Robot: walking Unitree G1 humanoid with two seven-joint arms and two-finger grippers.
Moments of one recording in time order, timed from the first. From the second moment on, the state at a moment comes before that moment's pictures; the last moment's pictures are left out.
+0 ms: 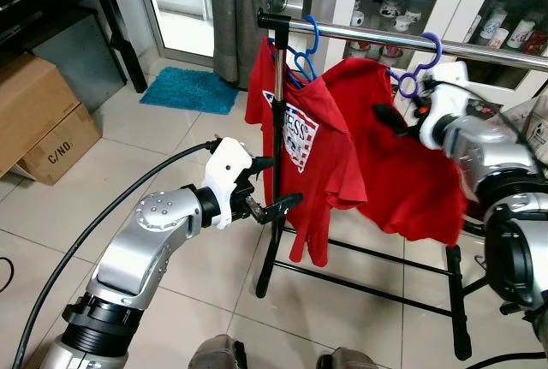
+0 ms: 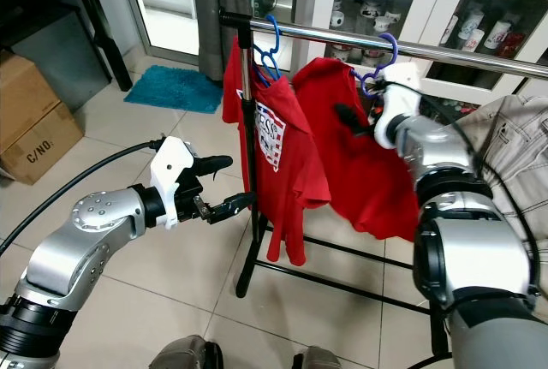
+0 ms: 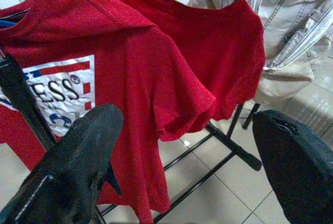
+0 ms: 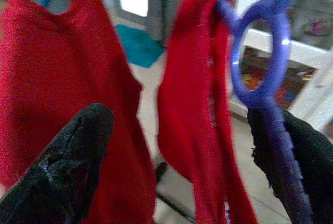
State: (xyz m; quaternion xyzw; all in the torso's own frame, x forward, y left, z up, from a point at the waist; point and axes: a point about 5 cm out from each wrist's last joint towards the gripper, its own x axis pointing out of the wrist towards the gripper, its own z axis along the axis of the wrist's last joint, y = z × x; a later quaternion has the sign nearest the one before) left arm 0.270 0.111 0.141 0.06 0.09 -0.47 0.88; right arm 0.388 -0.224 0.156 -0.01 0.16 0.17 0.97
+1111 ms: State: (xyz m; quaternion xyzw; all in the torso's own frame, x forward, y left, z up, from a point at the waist) left arm 0.271 0.110 0.137 0.07 0.10 -0.47 0.88; right arm 0.394 -0.219 0.157 0.04 0.14 0.07 0.99
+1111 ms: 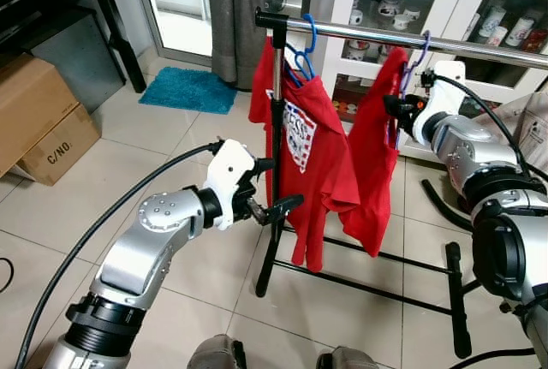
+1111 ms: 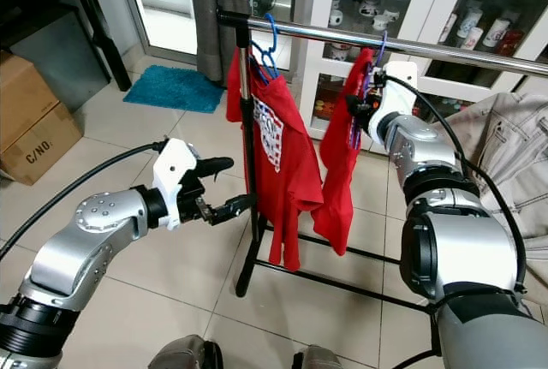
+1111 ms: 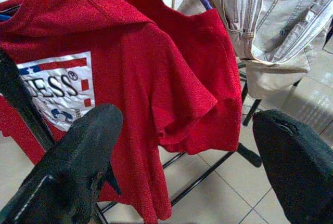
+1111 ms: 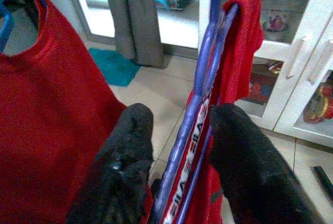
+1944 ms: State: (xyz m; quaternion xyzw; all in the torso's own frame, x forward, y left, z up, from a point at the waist) left arm 0.272 0.110 0.137 0.07 0.10 -0.46 0.88; right arm 0.396 -0.222 0.160 0.02 0.12 0.05 0.99
